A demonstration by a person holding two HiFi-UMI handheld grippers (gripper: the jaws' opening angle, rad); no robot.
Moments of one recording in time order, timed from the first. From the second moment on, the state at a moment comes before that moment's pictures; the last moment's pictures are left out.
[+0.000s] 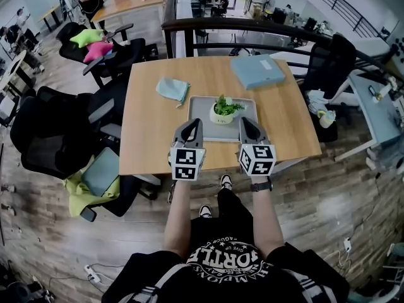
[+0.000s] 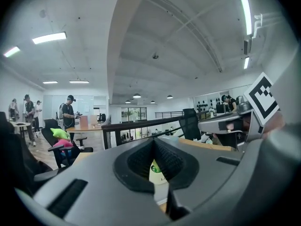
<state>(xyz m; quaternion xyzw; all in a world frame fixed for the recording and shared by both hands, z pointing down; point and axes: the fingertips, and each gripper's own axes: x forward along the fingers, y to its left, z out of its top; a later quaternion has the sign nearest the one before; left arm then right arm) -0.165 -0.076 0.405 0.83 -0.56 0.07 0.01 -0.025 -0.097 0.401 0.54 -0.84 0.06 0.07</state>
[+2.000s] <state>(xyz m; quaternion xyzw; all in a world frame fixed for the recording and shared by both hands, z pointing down) -0.114 -0.242 0.574 0.89 -0.42 0.16 0.09 0.031 -0.255 0.544 0.34 -0.92 0.19 0.10</state>
